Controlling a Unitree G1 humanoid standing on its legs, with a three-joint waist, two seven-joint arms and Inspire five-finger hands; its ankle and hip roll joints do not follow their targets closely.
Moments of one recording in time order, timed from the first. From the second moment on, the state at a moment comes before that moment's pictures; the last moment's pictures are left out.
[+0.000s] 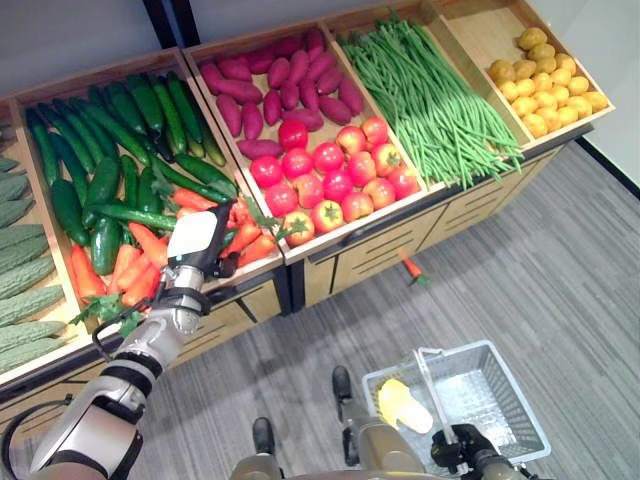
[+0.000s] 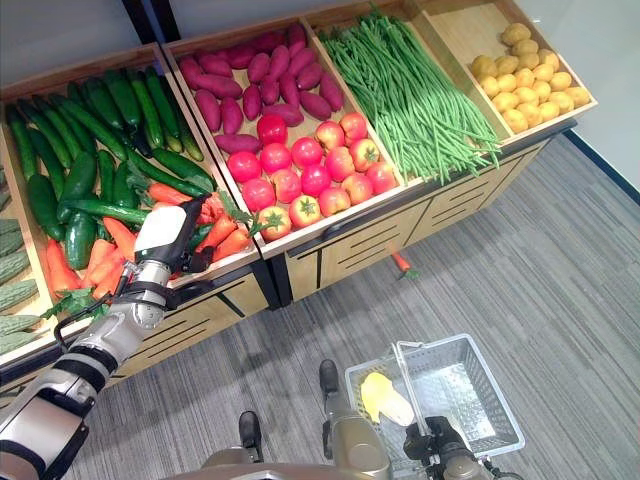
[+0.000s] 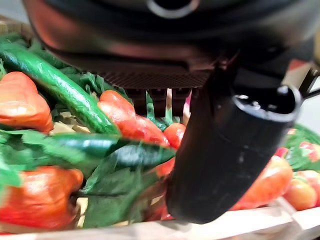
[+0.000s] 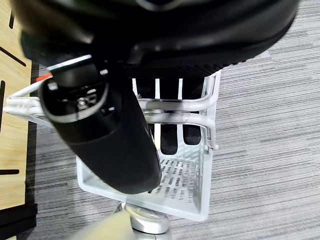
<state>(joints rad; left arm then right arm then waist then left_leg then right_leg) -0.51 0.66 -0.48 0.72 0.47 -0.09 0.39 -0.01 -0.32 0.25 1.29 0.05 -0.15 -0.09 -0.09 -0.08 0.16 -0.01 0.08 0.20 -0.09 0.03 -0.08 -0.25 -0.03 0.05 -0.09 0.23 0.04</state>
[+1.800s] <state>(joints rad) -0.49 0.70 -0.56 0.67 0.54 -0.08 0.30 -0.03 -0.34 0.24 1.28 0.06 -0.14 -0.07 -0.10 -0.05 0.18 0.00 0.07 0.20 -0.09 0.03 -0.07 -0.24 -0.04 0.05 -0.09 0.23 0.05</state>
